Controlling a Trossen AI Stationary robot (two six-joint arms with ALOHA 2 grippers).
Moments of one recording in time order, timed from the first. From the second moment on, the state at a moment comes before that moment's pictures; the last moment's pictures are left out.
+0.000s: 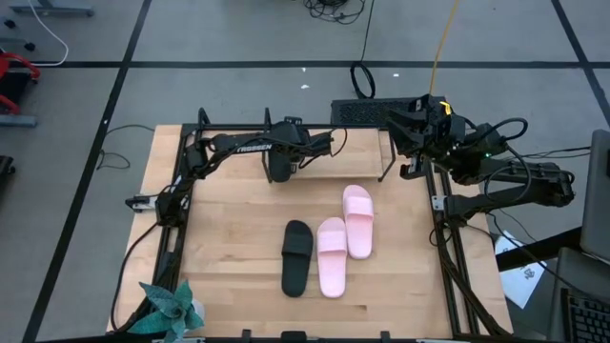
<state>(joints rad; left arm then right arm) 0.32 2.19 1.89 -1.18 -0.68 0.40 -0.11 0.94 0.96 0.63 0.05 -0.06</state>
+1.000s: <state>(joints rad) 0.31 2.19 1.89 -1.18 -0.67 0.34 -0.11 0.94 0.96 0.63 0.05 -0.06</state>
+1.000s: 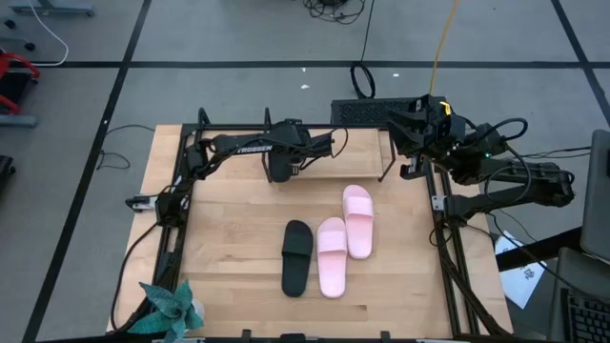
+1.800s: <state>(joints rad) 0.16 2.09 1.90 -1.38 -0.63 0.10 -0.11 0.96 0.96 0.65 0.06 -0.07</state>
